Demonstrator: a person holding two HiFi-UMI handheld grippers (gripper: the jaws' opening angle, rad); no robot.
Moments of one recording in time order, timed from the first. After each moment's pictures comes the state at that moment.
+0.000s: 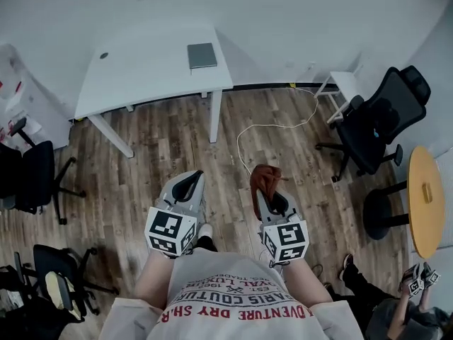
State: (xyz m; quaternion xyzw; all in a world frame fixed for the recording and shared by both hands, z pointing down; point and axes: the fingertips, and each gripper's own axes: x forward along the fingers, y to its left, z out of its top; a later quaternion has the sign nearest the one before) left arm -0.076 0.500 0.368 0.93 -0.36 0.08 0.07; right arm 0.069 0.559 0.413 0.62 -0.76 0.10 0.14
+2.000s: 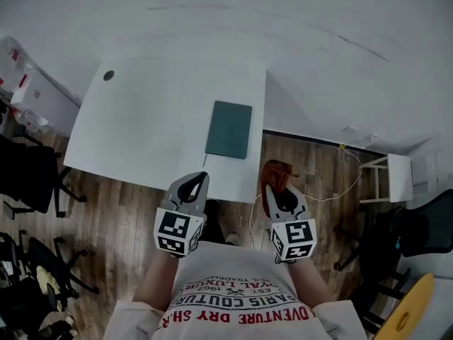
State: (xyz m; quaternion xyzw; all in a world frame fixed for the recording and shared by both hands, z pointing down) left arm 0.005 -0.069 0.429 0.84 -0.51 0.13 0.12; right arm 0.172 -0.067 0.451 0.50 -0.84 0.11 0.18
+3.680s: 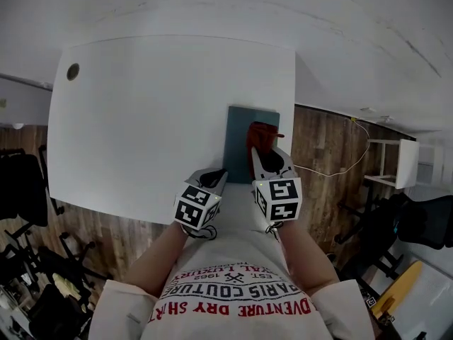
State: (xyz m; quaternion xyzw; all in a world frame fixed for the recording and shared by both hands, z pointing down) left arm -0.015 -0.228 0.641 0.83 -0.34 0.25 0.36; right arm 0.056 -0.306 0.591 0.49 -0.80 0.21 0.27
